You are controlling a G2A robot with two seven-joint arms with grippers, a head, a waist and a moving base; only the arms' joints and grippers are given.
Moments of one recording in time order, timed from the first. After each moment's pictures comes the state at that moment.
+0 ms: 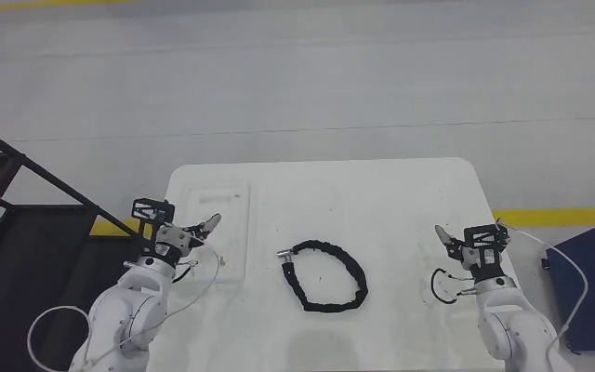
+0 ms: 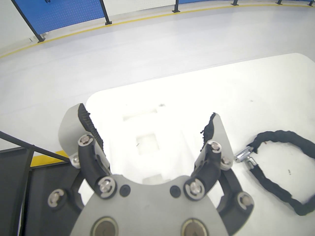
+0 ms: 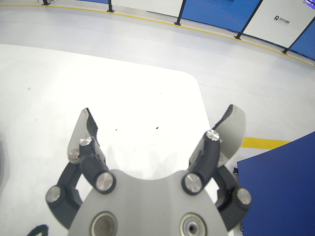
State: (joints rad) left arm 1.71 -1.14 -1.69 -2.05 1.13 -0.16 -0.40; right arm -1.73 -1.15 1.60 -1.80 -1.33 0.00 0.00
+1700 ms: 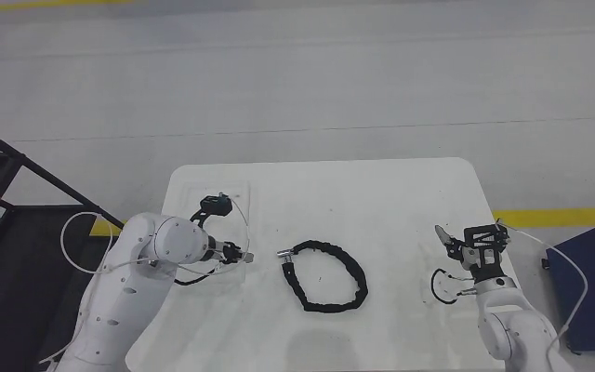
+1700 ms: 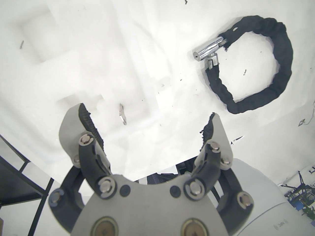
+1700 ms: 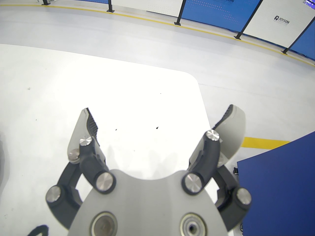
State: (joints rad) left arm 1.14 -0.97 -1.25 -1.80 0.75 0.20 -1.54; right arm -1.73 -1.15 1.60 -1.80 -1.33 0.00 0.00
